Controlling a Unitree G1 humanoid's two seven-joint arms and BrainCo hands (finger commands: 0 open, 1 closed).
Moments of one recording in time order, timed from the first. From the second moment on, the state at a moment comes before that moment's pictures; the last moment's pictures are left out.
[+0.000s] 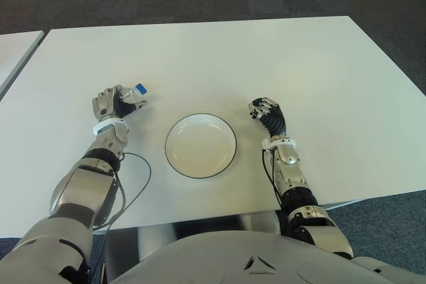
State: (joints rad) left arm -0.55 0.42 -0.22 1.29 0.54 -0.16 0.61; right arm -0.22 0.00 -0.06 0.67 0.00 -0.40 0.01
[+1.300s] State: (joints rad) left arm -0.45 0.34 0.10 1.08 0.07 -0.59 0.14; right arm -0.24 0.00 -0.06 0.68 0.01 -0.40 0.01
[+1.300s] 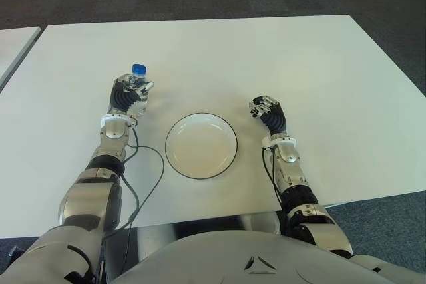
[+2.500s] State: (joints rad) left arm -0.12 0.34 -0.08 0.22 0.70 -0.51 0.34; right arm -0.24 0.00 -0.06 0.68 0.00 -0.40 0.01
